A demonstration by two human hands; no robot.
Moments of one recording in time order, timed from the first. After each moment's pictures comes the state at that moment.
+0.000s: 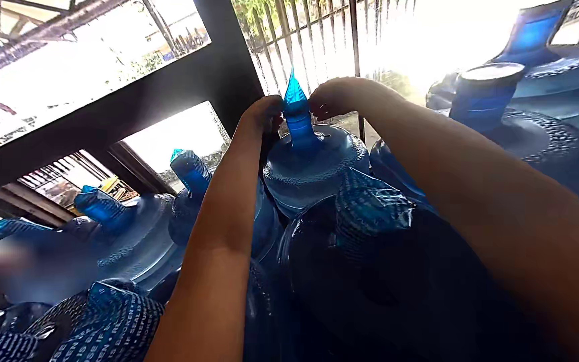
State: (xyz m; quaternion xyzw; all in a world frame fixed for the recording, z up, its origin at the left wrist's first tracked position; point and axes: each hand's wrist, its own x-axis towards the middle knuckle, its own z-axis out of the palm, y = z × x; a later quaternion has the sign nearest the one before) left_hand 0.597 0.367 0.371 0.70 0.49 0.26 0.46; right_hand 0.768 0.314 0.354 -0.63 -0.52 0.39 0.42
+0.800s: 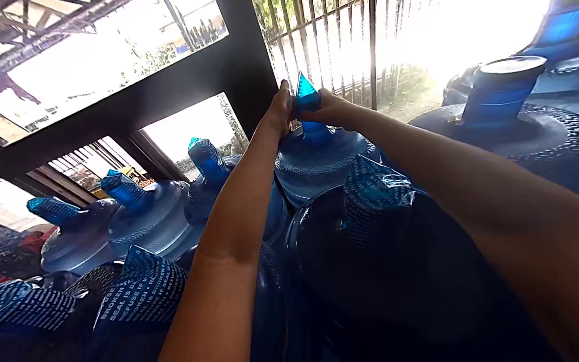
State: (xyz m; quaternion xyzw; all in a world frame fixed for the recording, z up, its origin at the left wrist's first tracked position) left_hand 0.593 0.330 0.359 0.62 0.45 0.35 0.54; right_hand 0.727 0.293 0.319 -0.57 -0.66 0.23 0.44
